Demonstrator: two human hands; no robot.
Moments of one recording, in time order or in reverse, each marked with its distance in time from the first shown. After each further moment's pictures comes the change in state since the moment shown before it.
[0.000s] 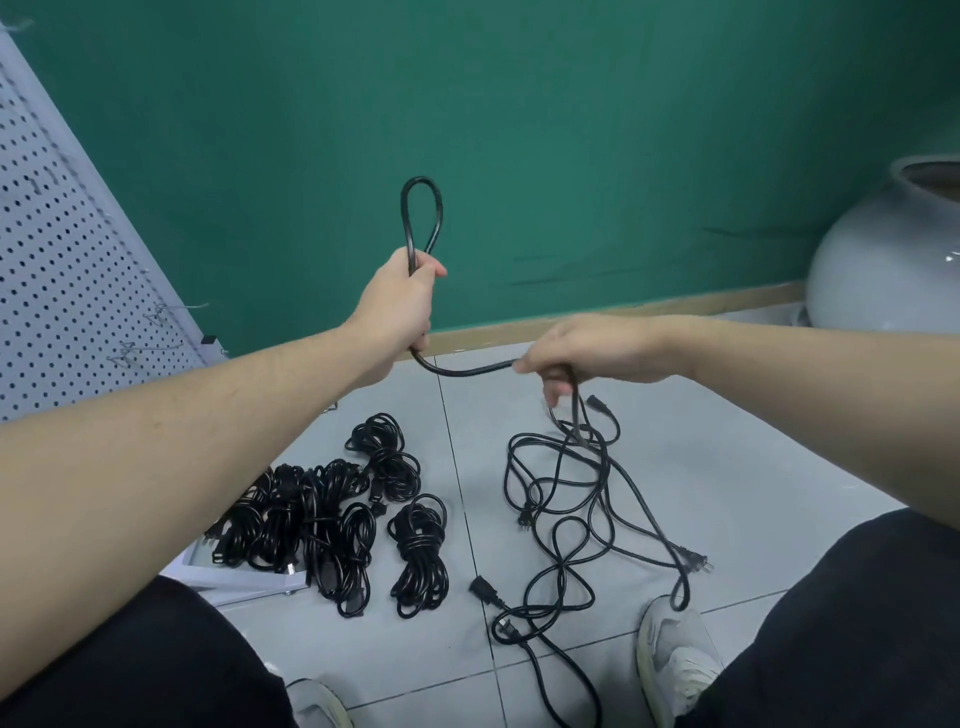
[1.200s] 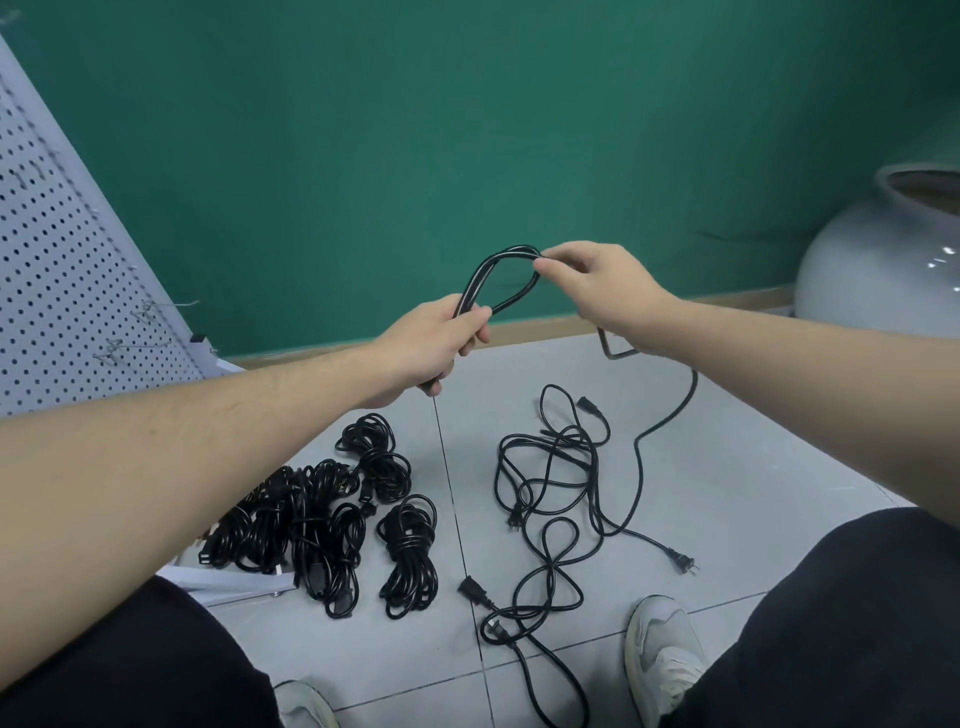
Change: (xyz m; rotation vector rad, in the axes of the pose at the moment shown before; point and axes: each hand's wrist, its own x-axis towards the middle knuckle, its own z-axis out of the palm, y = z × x) left_hand -0.021 -0.008 0.017 0.128 -0.373 0.068; right_hand 0.005 -0.002 -0.027 -0.066 0.735 -0.187
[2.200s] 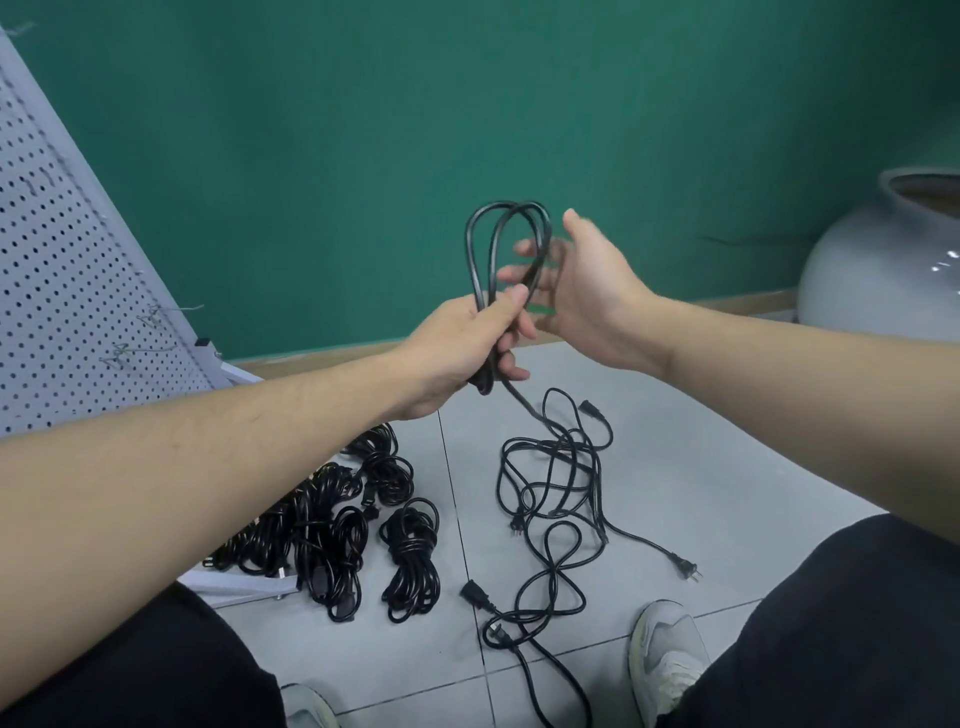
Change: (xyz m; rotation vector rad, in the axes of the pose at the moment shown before) left_hand -0.009 0.022 0.026 -0.416 -0.050 0.084; right_hand -0.008 -0.038 0.019 0.894 -0.141 0.340
